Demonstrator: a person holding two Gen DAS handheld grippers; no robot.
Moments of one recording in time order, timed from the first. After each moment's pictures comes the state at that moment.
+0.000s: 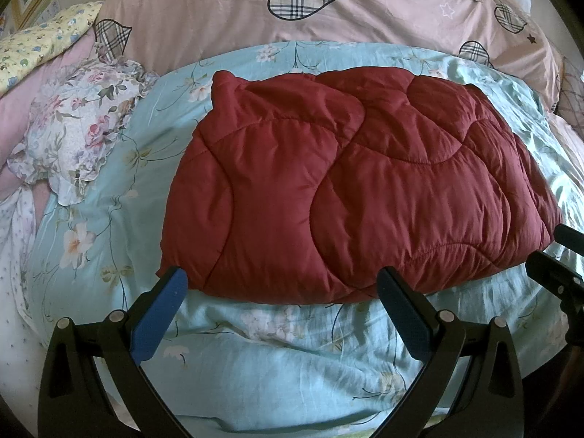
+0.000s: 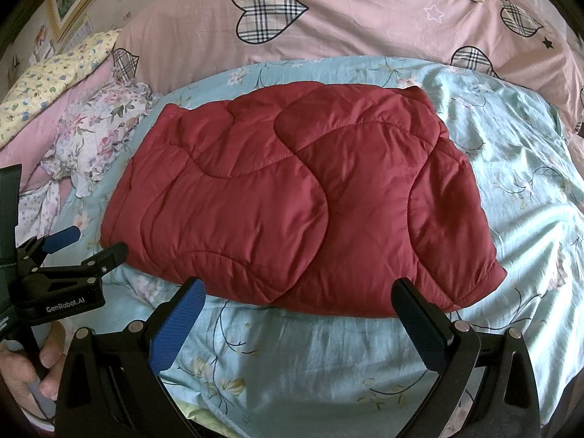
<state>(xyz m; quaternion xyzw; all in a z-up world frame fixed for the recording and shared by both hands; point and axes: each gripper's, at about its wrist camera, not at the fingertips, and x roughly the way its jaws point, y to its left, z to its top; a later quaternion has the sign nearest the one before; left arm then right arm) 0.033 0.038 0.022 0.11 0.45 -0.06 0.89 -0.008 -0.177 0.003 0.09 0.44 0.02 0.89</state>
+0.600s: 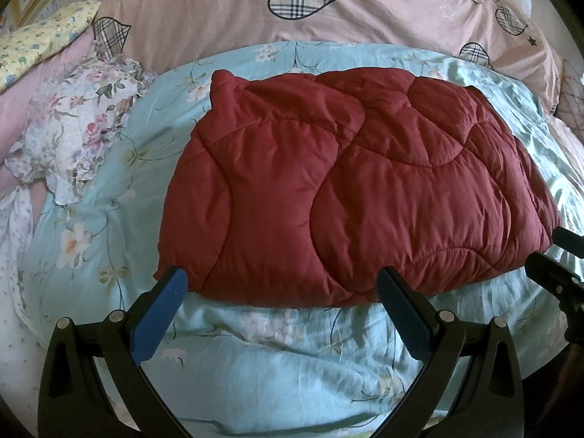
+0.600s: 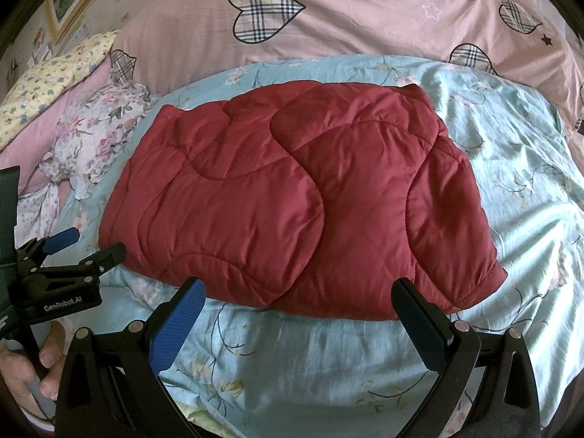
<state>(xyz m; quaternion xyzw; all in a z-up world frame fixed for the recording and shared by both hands) 0.034 0.036 0.022 0.10 0.45 -0.06 0.89 -0.005 -0.178 0.005 0.10 0.44 0.02 0.89</state>
